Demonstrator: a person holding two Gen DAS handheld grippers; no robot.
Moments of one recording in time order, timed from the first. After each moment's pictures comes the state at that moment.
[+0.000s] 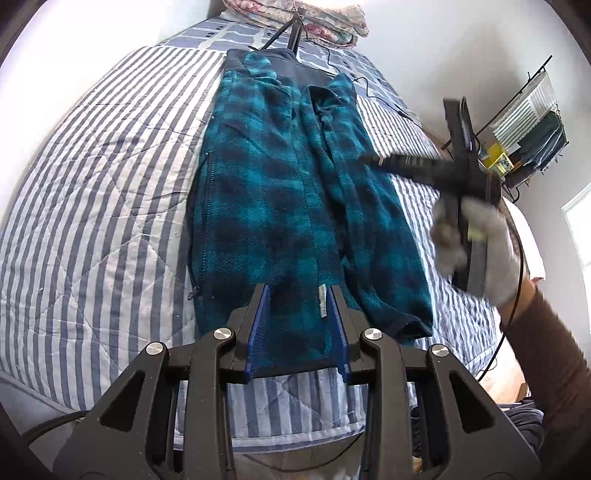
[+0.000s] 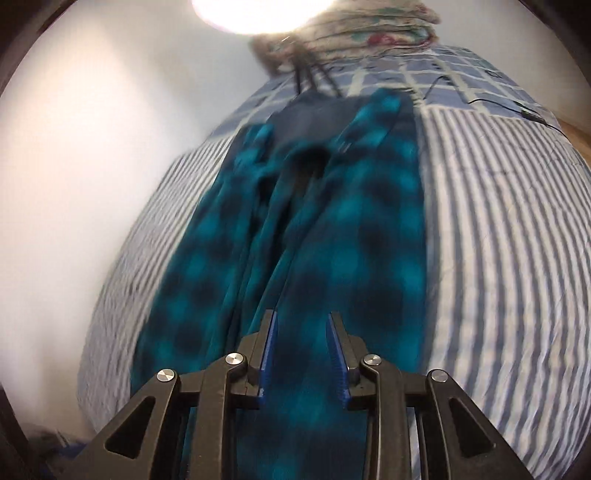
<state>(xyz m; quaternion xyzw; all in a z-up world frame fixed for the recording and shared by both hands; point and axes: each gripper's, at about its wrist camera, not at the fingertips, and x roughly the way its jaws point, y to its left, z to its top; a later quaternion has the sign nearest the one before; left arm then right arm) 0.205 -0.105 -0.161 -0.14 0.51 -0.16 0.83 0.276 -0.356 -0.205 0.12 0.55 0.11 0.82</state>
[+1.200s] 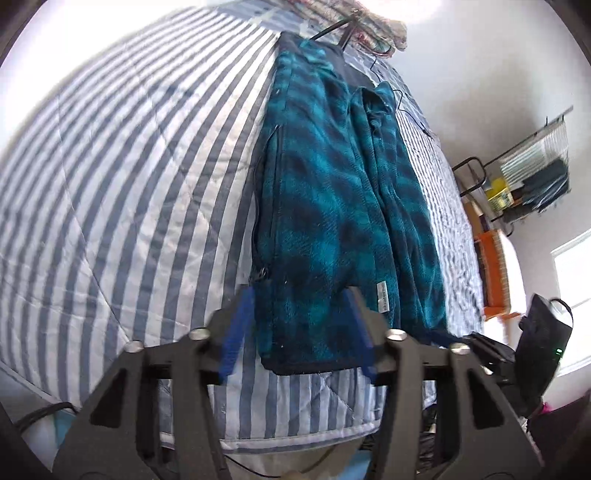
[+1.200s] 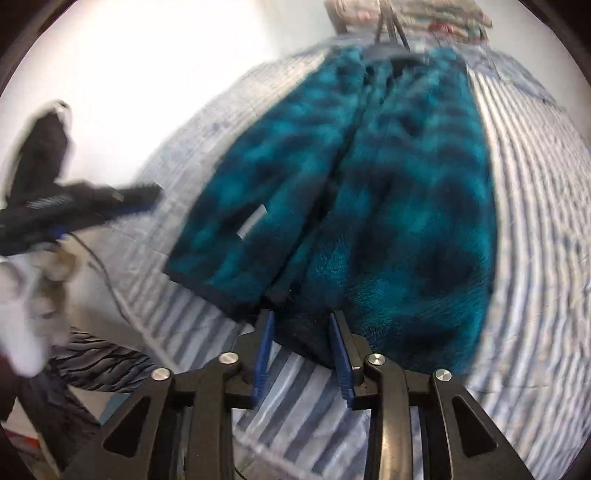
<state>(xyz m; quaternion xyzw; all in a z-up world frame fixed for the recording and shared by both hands) 0.209 -0.038 -0.210 -0.24 0.53 -0.15 0.80 0.076 -0.288 -0.169 0.07 0.56 0.17 0.81</state>
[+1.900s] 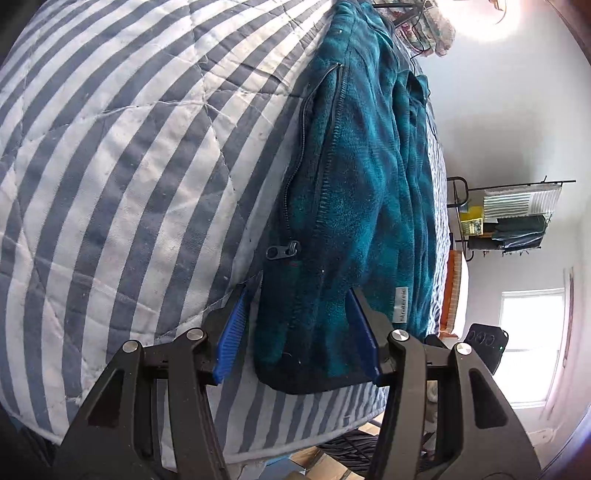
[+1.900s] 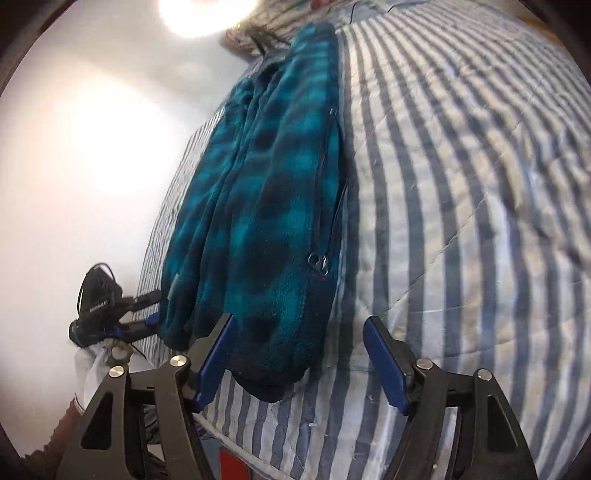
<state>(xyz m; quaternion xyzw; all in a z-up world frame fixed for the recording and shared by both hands) 0.224 -0.039 -0.283 -0.37 0.58 -0.17 0.70 0.075 -0.407 -0.228 0.31 0.56 0.12 0.76</state>
